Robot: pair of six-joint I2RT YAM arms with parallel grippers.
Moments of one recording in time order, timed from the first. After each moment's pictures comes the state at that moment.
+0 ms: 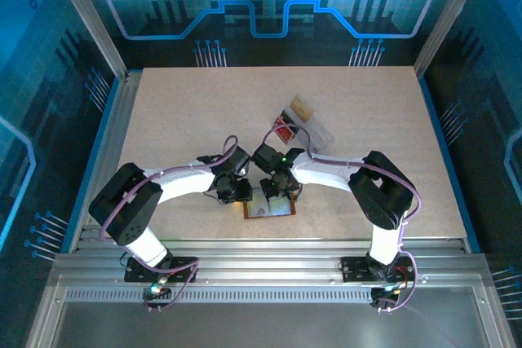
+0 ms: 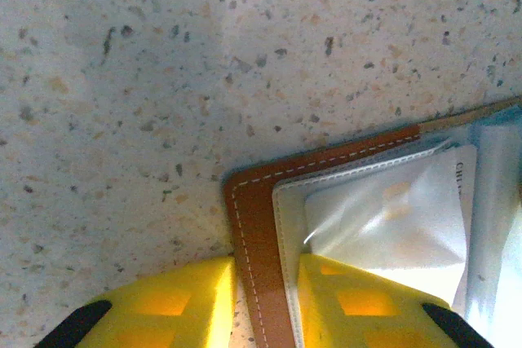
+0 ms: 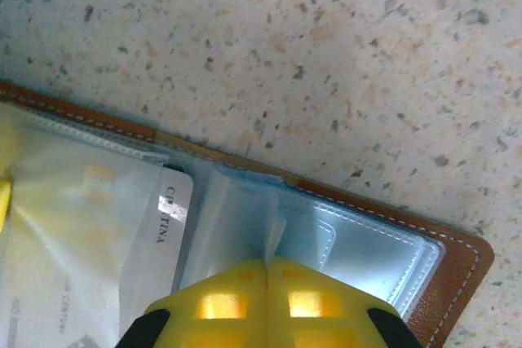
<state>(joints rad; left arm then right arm) -0.64 1.63 0.81 -0.47 0.21 -0.74 0.87 1.84 1.17 -0.70 0.01 0.50</state>
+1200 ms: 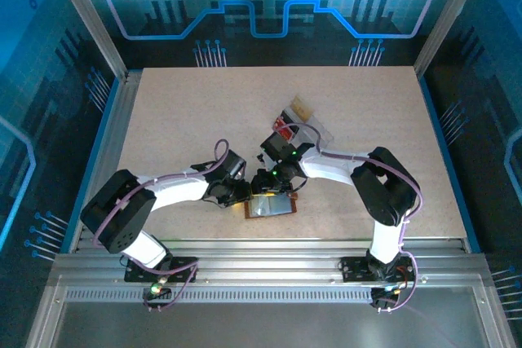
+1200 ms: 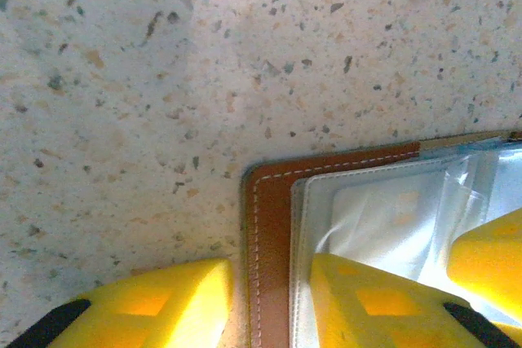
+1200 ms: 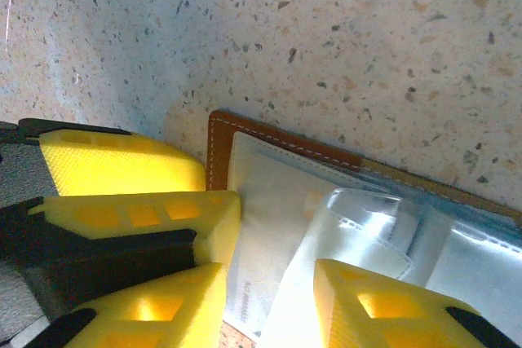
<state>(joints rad) -0.65 1.55 0.70 -0.31 0.20 -0.90 0.77 1.84 1.13 -0.48 -0.45 0.67</state>
